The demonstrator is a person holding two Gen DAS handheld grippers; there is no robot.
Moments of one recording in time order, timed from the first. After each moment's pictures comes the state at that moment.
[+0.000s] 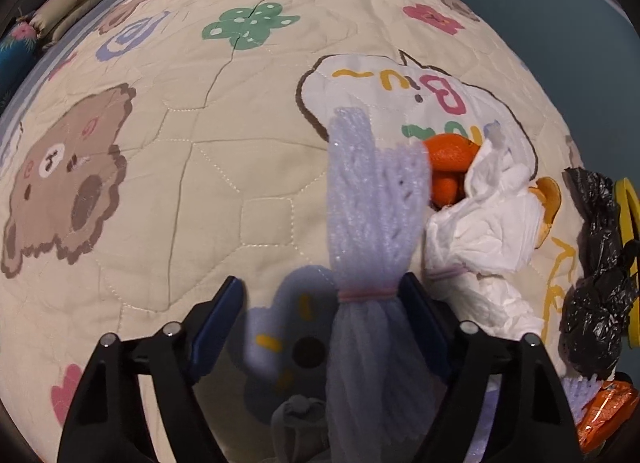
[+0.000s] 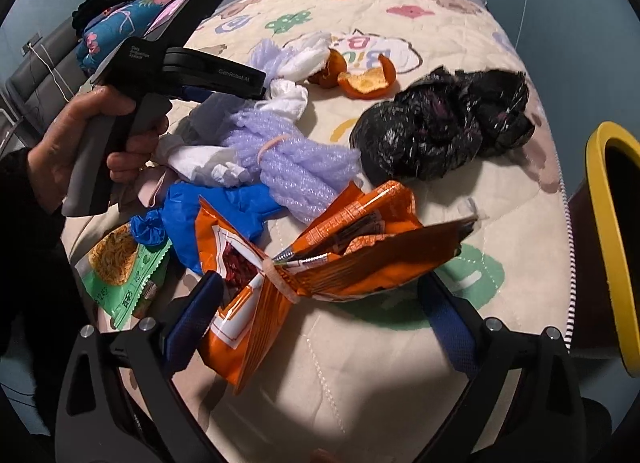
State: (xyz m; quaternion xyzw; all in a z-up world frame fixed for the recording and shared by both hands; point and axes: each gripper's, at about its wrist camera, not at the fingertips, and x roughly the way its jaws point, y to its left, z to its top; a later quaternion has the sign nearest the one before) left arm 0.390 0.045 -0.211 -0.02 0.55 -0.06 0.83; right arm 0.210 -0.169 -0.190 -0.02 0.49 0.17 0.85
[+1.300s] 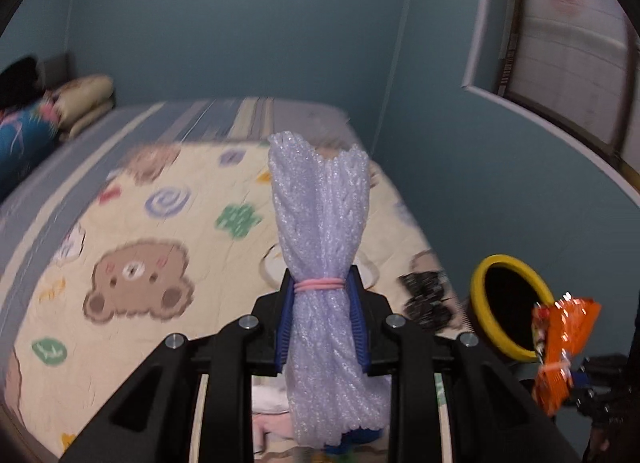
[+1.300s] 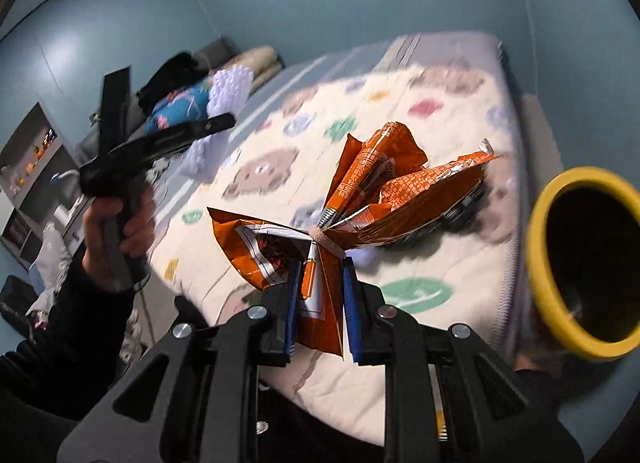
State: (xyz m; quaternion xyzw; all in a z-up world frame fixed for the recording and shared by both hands) left arm 0.232 0.028 0.027 -0.04 0.31 -0.12 0.94; right arm 0.122 -0.232 -0.015 0.10 0.38 0.26 0.88
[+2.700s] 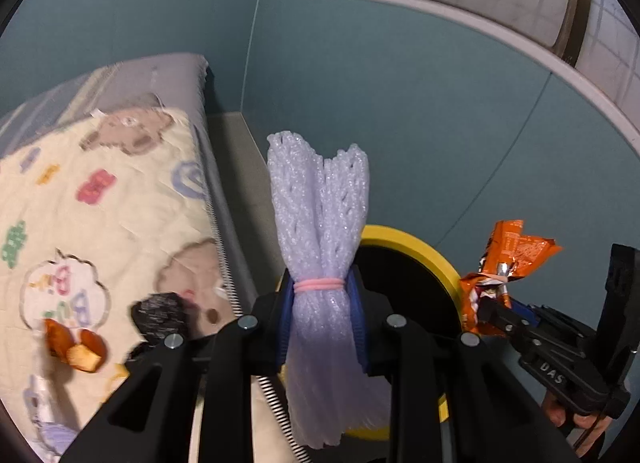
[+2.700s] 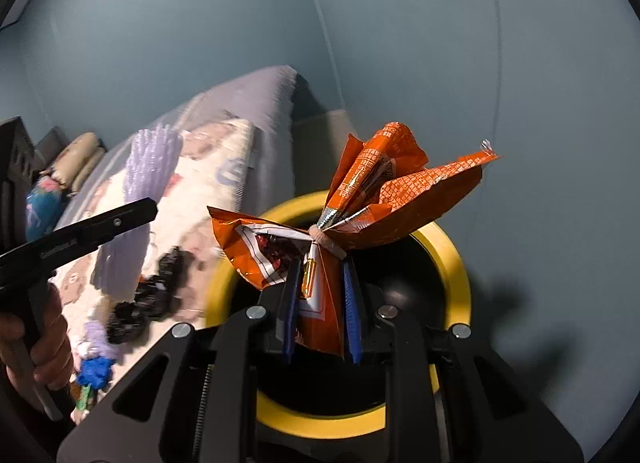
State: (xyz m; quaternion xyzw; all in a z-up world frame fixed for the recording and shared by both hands) left arm 0.330 -0.306 -0.057 0.00 0.41 -0.29 0.86; right arm 0.180 -0.486 -0.060 0.15 0.36 -0.07 0.92
